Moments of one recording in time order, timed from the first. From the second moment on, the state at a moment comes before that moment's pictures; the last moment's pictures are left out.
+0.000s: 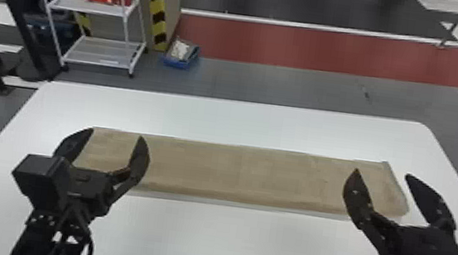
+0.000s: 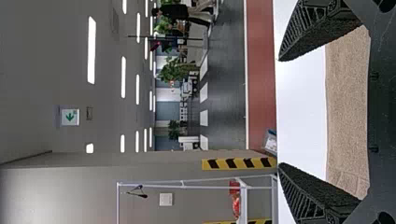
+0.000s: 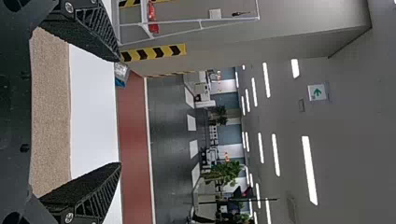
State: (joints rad) left arm 0.42 0.12 -0.01 -2.00 0.08 0.01 0.05; right arm 0.57 -0.03 -0.07 -2.20 -0.16 0.06 0.16
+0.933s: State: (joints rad) left arm 0.38 0.12 0.00 -1.96 0.07 0.03 0.05; right arm 0.57 -0.03 -0.07 -2.18 -0.16 0.02 0.17
